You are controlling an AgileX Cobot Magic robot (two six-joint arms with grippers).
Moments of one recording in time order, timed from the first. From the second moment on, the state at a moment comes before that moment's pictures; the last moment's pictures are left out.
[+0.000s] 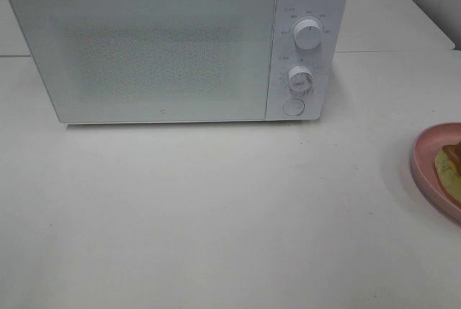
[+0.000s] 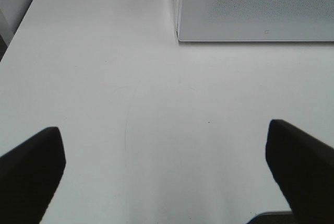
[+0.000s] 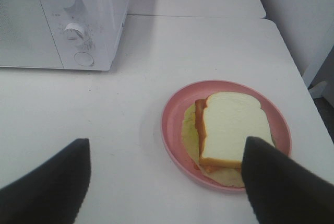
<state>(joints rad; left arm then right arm) -0.01 0.00 -0.52 -0.05 1.08 0.00 0.08 0.11 -0.54 -0.08 0.91 0.05</state>
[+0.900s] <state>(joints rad) -0.01 0.00 -0.52 -0.05 1.08 0.00 0.08 0.63 -0.54 -0.08 0.50 0.05</state>
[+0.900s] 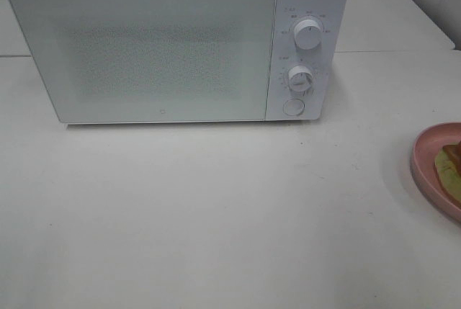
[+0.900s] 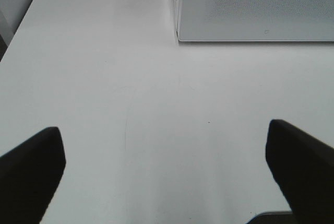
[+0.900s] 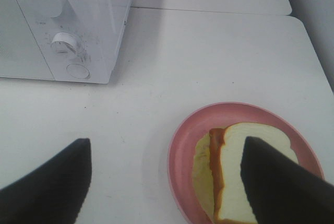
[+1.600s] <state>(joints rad) -0.01 0.00 -0.52 -0.05 1.08 0.00 0.08 0.88 -0.54 -0.08 0.18 0.07</state>
